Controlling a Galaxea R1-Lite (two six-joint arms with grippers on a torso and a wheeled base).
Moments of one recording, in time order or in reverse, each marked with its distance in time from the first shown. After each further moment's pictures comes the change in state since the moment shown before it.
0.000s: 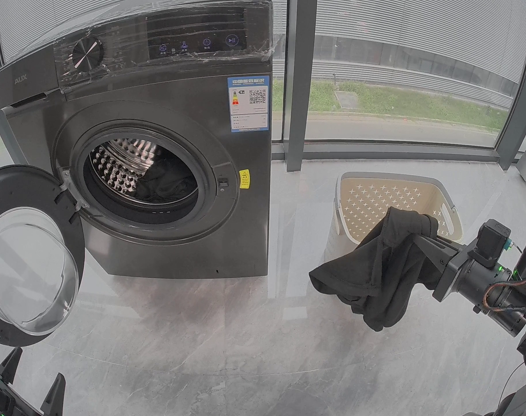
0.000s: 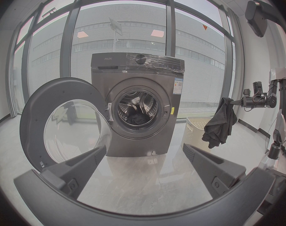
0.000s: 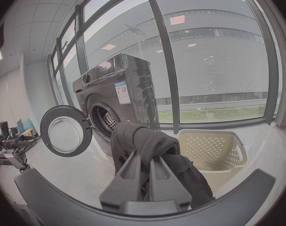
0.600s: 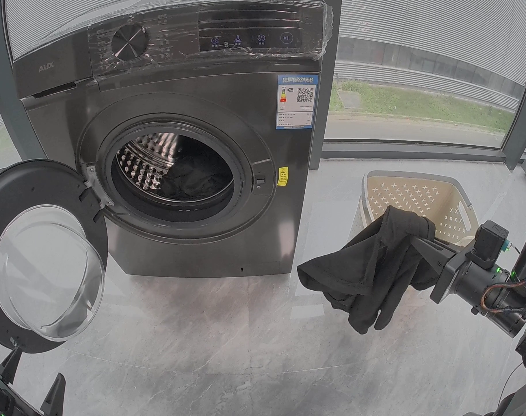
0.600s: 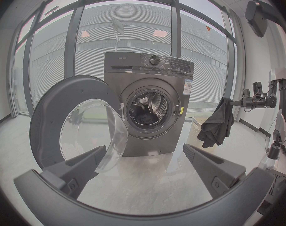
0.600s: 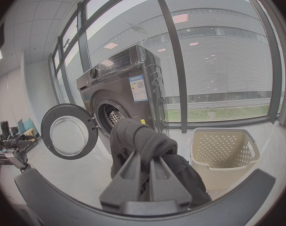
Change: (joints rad) left arm 0.000 0.000 0.000 0.000 0.000 -0.001; right arm 0.012 0.010 0.000 -0.001 0.000 0.001
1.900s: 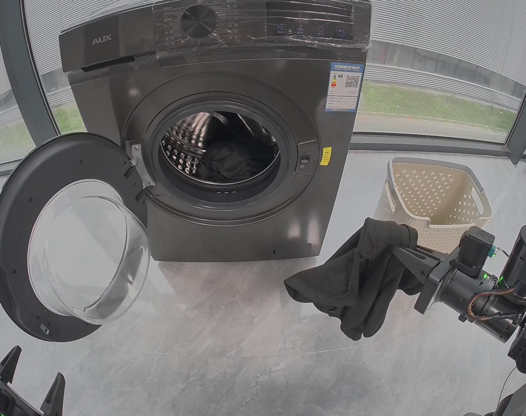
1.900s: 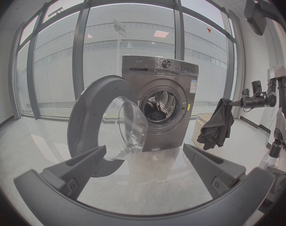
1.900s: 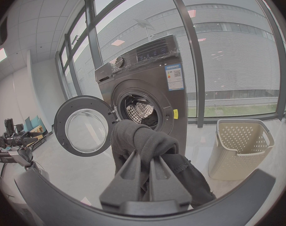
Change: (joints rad) left arm 0.001 0.000 0.000 -0.005 0.004 0.016; right arm 0.073 0.047 -0.022 0.000 -0.004 0.002
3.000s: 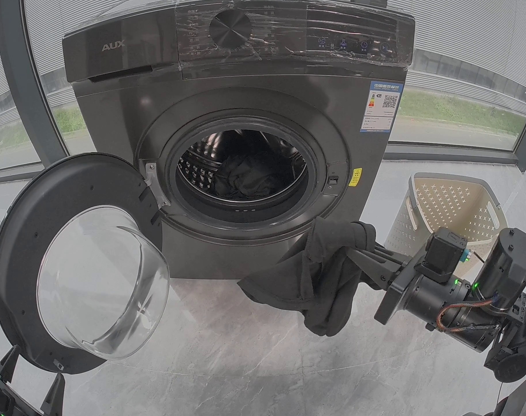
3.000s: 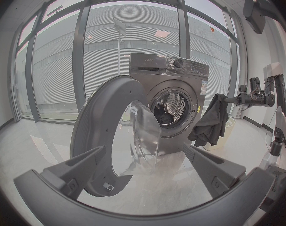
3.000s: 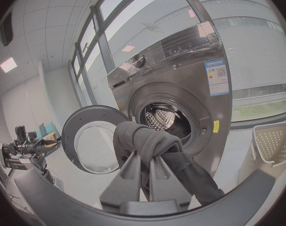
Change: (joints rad) left arm 0.001 0.000 0.000 0.000 0.001 0.014; right arm 0.163 0.127 -0.082 -0.120 -0.007 0.045
